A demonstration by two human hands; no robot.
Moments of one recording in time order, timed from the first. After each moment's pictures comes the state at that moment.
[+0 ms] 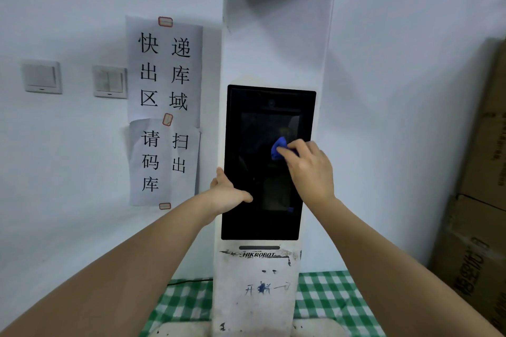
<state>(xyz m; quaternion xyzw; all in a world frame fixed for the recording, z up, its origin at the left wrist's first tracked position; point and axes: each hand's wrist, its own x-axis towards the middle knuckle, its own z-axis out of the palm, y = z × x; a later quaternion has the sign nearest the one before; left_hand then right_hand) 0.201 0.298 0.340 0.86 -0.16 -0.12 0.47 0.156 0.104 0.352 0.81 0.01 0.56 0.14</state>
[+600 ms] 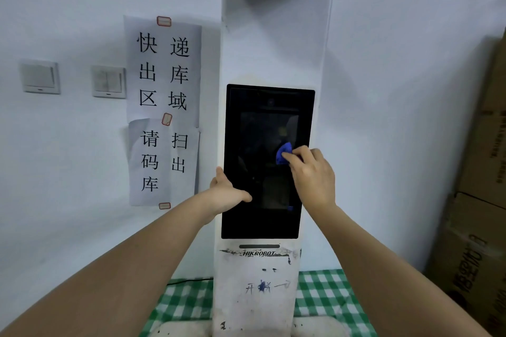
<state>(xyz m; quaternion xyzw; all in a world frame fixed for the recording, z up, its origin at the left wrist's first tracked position) 0.199 0.299 0.341 0.86 -0.16 -0.12 0.47 0.154 0.100 0.335 0.81 -0.03 0.57 0.11</state>
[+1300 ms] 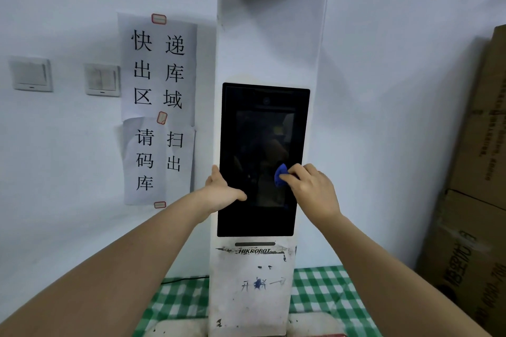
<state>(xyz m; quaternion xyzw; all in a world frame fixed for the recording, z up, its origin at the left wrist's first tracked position) 0.197 0.301 0.342 0.86 -0.16 -0.13 0.46 0.132 0.086 0.314 0.86 0.03 0.48 0.17</state>
